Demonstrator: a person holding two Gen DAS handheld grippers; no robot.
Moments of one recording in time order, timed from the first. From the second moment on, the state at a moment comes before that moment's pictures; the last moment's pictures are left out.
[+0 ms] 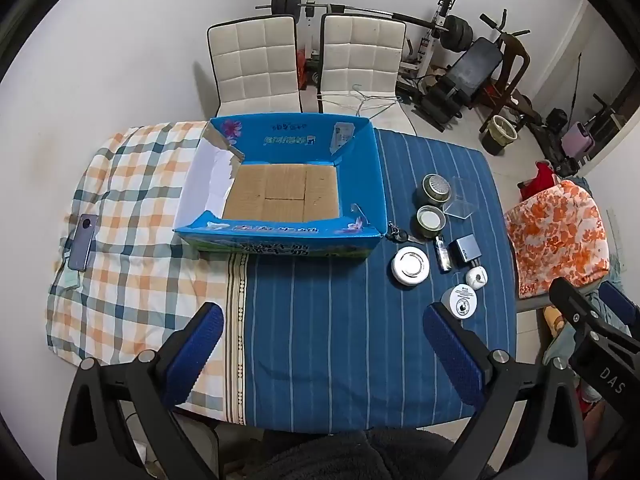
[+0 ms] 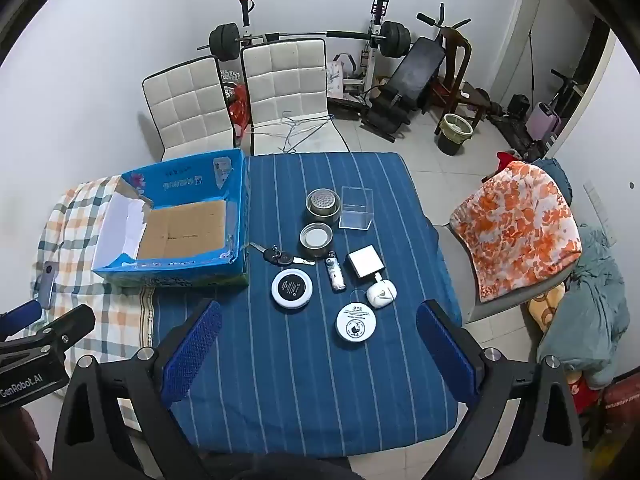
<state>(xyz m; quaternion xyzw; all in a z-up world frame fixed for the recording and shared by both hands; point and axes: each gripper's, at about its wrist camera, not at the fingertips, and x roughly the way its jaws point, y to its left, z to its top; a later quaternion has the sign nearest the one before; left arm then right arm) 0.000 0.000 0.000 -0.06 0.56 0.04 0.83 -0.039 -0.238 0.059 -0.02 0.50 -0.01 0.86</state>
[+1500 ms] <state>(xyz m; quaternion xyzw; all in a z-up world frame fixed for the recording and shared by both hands) -0.001 0.014 0.023 -0.05 0.55 0.04 0.83 -0.067 -0.234 0.076 -0.01 0.47 -0.01 0.88</state>
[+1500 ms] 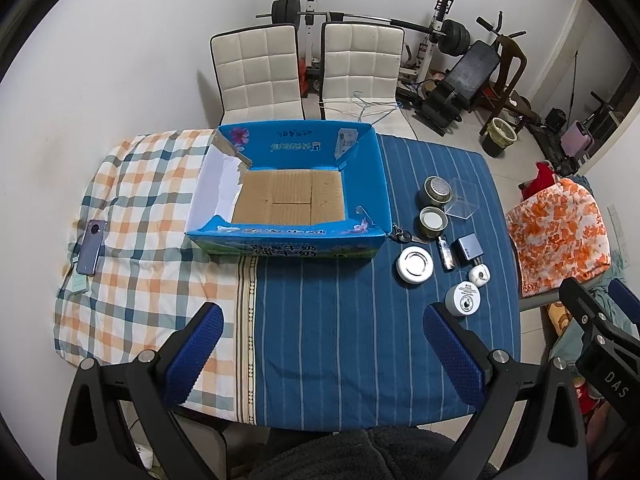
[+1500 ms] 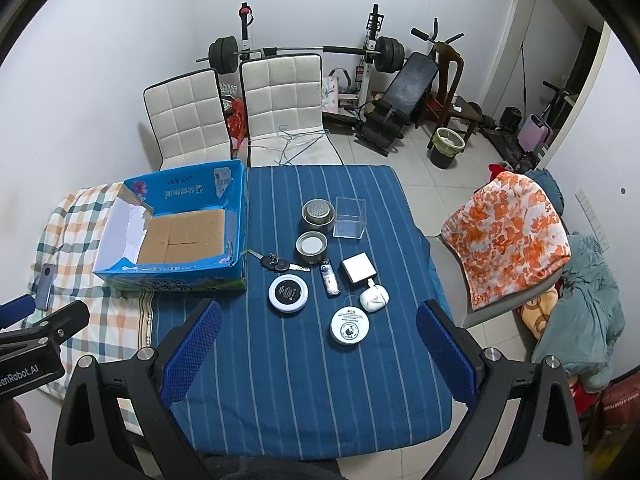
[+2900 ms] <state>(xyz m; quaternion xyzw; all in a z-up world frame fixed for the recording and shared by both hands) -0.003 0.018 0.032 -0.04 0.54 0.04 0.84 -0.062 -0.237 0.070 0.01 0.49 0.01 0.87</state>
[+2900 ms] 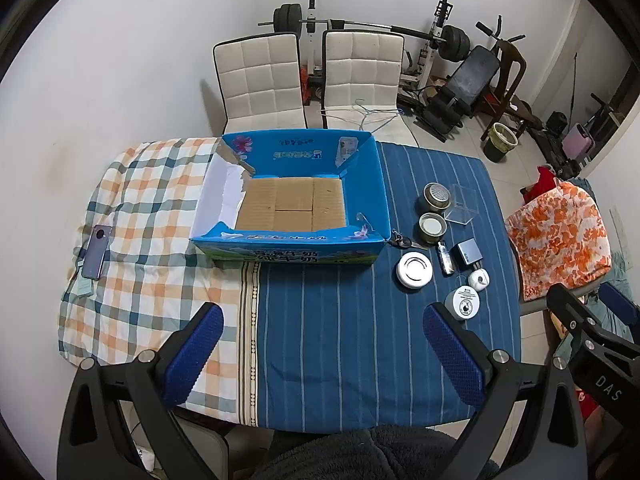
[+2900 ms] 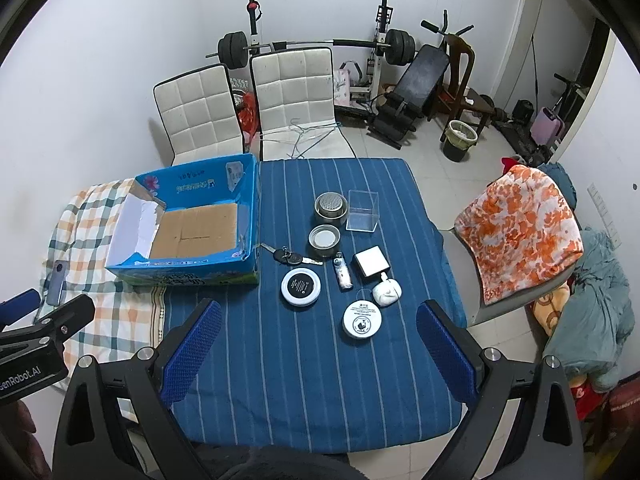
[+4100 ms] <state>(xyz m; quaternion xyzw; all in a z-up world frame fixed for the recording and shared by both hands) 0.328 -0.129 -0.202 0.03 0.64 0.05 0.76 0.279 -0.395 -0.254 0.16 0.68 -0.03 0.72</state>
